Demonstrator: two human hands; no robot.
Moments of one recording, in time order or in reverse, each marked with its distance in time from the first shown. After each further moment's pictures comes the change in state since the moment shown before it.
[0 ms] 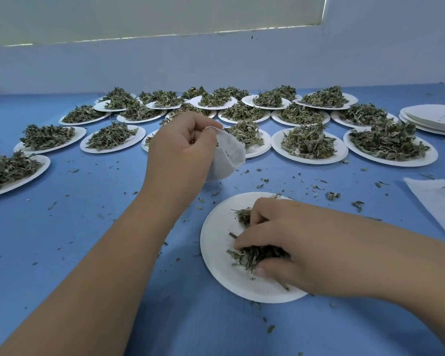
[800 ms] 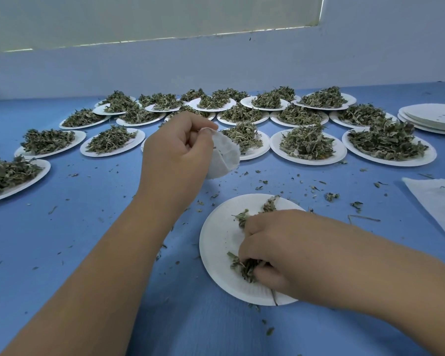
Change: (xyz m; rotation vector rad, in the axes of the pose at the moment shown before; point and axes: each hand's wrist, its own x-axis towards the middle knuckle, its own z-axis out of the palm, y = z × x) left_hand -0.002 -0.001 -0.002 0.069 0.017 0.113; right_hand 0.008 -0.018 0.002 -0.209 -0.046 -0.008
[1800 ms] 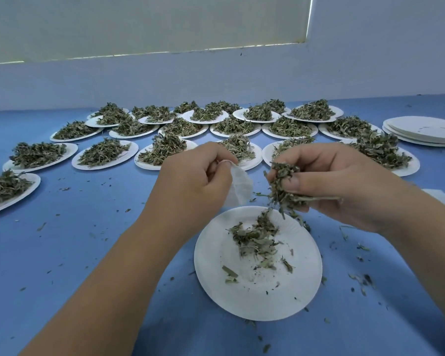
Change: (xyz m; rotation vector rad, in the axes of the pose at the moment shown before) left_hand -0.012 0.011 0.002 0.191 -0.227 0.166; right_hand -0.010 0.074 -0.022 1.538 0.421 -0.157
